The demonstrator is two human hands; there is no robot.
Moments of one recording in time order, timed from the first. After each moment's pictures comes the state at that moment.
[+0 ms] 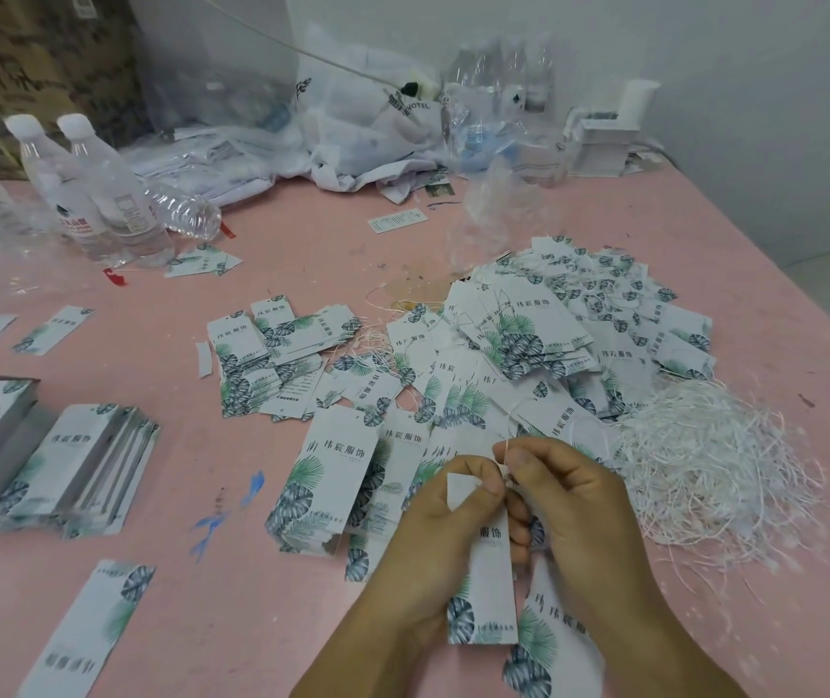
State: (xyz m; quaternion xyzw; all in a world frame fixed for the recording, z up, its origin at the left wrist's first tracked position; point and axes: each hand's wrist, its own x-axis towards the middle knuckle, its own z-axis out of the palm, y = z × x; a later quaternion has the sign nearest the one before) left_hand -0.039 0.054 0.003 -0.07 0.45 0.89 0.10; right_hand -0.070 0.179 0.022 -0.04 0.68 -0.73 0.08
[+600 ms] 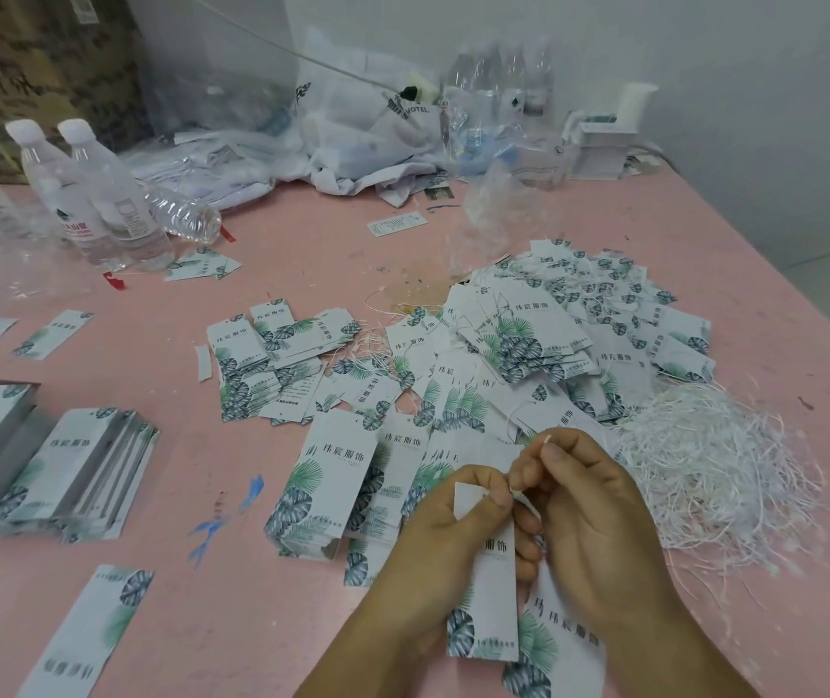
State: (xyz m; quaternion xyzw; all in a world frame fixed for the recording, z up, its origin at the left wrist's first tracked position) left_hand -0.035 0.054 0.012 -0.07 0.48 0.87 0.12; right_hand -0.075 0.183 0.027 -0.05 0.50 -0.85 0.14
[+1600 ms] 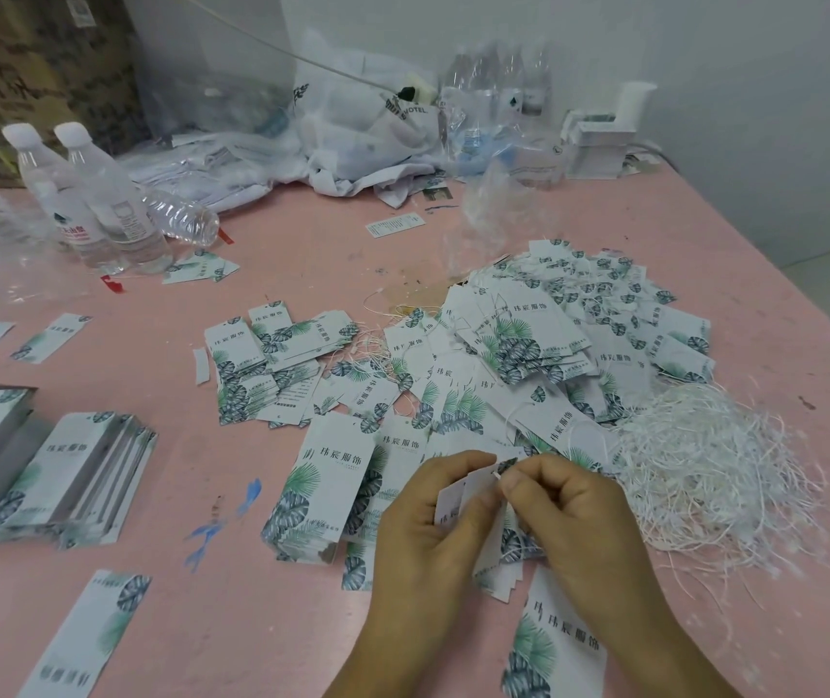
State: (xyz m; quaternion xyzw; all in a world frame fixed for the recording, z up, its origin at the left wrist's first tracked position) left_hand -0.027 0.055 0.009 -0.06 0.65 0.75 -0.13; right_hand -0.063 0.180 0.042 -0.09 0.76 -0.64 0.05
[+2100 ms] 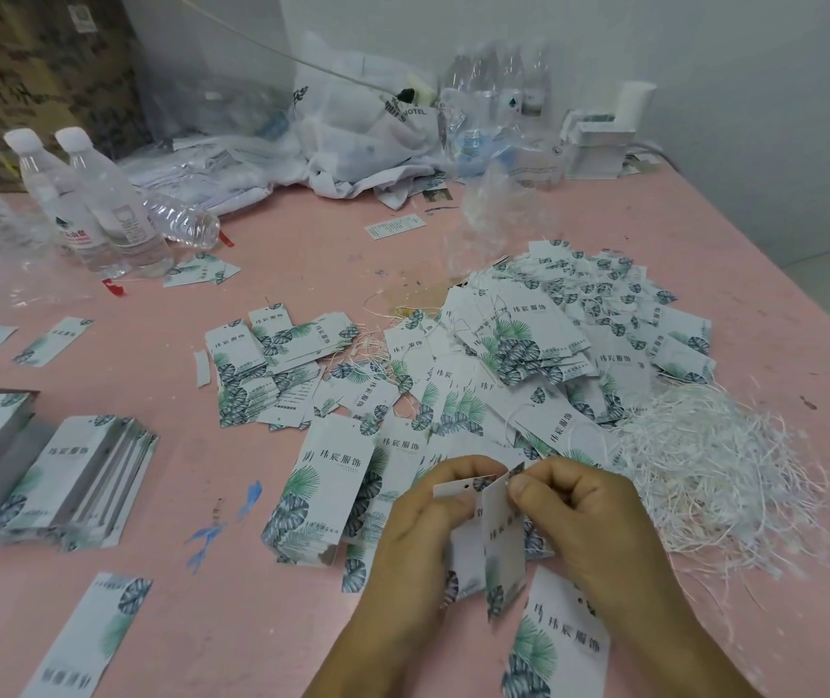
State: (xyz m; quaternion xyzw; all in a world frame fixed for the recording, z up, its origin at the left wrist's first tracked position) left_hand -0.030 0.045 0.010 -0.06 0.54 0.84 0.03; right_hand -0.068 0.189 0.043 -0.06 0.77 -0.63 0.09
